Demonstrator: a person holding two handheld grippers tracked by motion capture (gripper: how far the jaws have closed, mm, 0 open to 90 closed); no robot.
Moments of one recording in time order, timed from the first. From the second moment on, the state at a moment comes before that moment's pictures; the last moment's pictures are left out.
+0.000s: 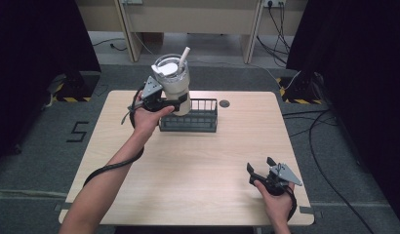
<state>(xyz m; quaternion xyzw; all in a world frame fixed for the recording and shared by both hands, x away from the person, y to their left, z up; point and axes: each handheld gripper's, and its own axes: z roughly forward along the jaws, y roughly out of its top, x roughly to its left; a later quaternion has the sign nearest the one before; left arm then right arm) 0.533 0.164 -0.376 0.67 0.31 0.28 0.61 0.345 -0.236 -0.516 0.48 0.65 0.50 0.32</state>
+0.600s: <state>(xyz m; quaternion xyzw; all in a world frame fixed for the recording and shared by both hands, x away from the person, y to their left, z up) 0.553 0.158 -0.383 0.67 0.31 0.29 0.60 0.344 -0.236 -0.516 0.48 0.65 0.50 0.32</state>
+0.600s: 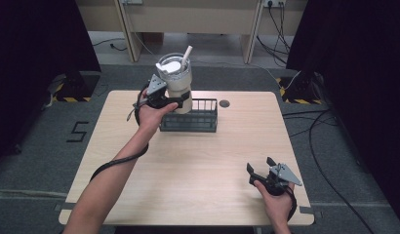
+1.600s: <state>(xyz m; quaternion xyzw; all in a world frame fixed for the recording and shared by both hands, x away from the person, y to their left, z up) 0.568 0.149 -0.397 0.68 0.32 0.29 0.59 0.344 -0.236 -0.516 0.48 0.65 0.49 0.32</state>
